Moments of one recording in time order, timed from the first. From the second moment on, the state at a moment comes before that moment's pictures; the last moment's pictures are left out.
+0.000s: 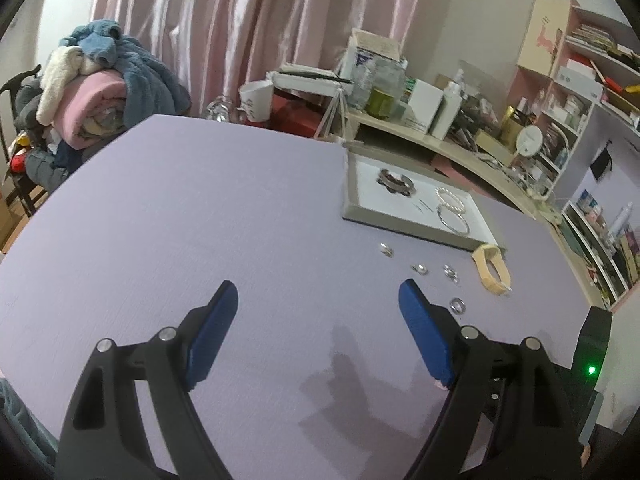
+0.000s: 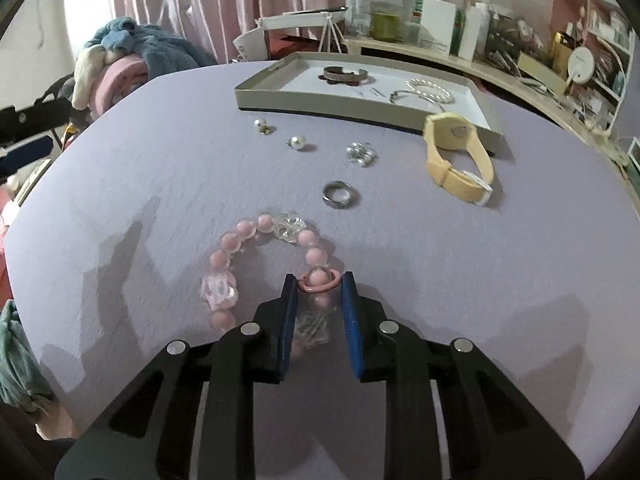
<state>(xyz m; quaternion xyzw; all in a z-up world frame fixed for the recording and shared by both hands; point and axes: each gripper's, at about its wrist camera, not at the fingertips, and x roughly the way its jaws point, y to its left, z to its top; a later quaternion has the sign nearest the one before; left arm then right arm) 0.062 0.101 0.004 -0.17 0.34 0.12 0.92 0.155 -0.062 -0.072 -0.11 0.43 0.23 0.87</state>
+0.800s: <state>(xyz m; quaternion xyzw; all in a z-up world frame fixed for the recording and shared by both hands) 0.191 -0.056 -0.069 -0.07 0.43 -0.02 0.90 0.156 -0.185 -0.049 0.04 0.43 0.13 0.89</state>
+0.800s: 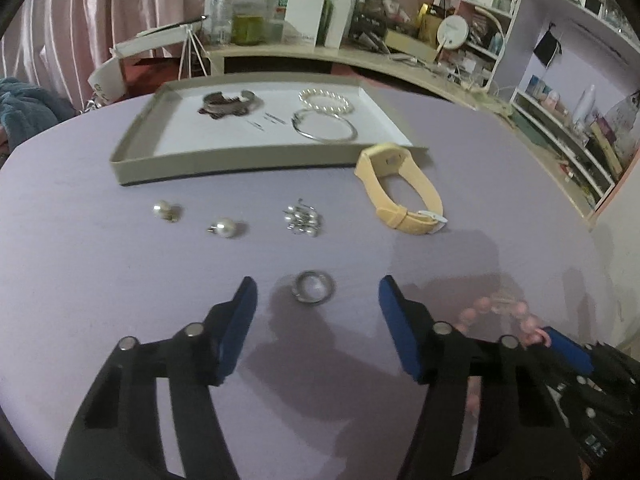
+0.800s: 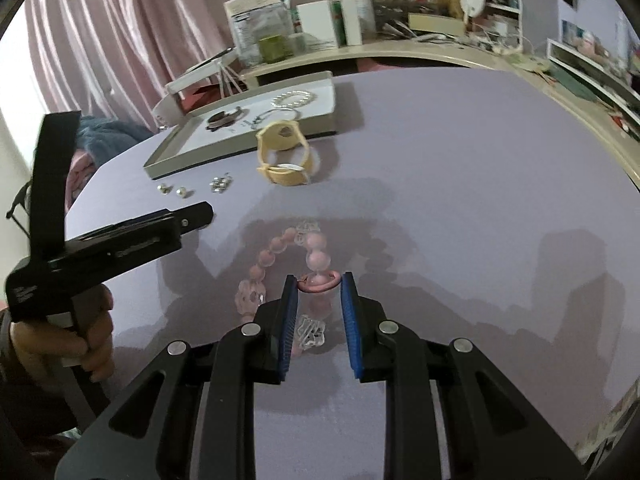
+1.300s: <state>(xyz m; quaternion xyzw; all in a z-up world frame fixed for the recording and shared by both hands) 0.200 -0.056 -0.076 -0.06 0.43 -0.01 0.90 0.158 -0.198 -0.047 0.06 0.43 0.12 0.89</state>
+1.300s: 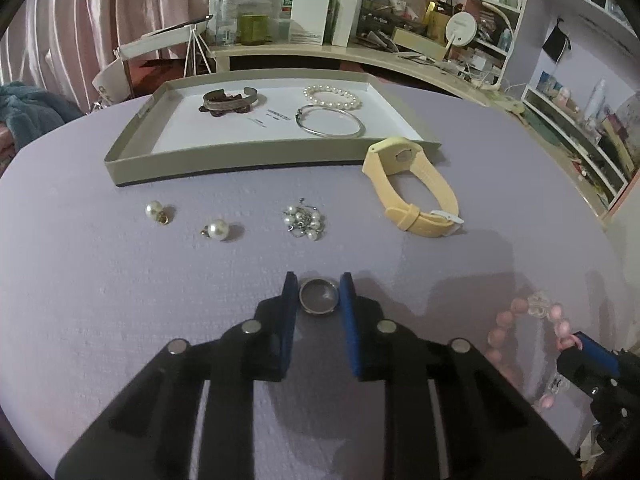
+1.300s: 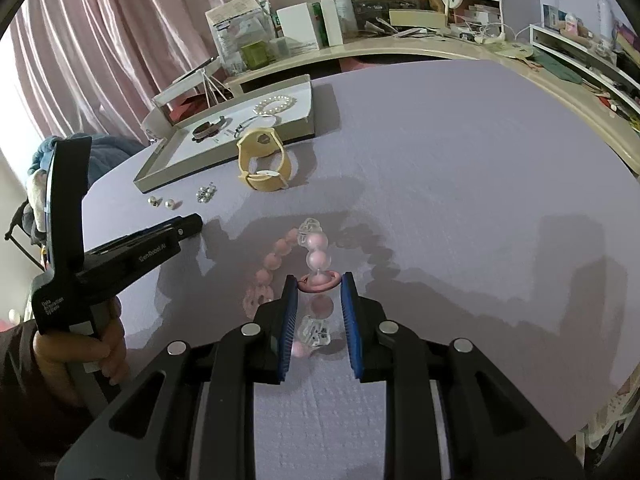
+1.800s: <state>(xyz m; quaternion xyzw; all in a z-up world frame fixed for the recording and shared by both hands) 0.166 -0.018 -0.056 -0.08 0.40 -0.02 0.91 0.164 -0.183 -0.034 0.07 0.42 0.15 0.89</state>
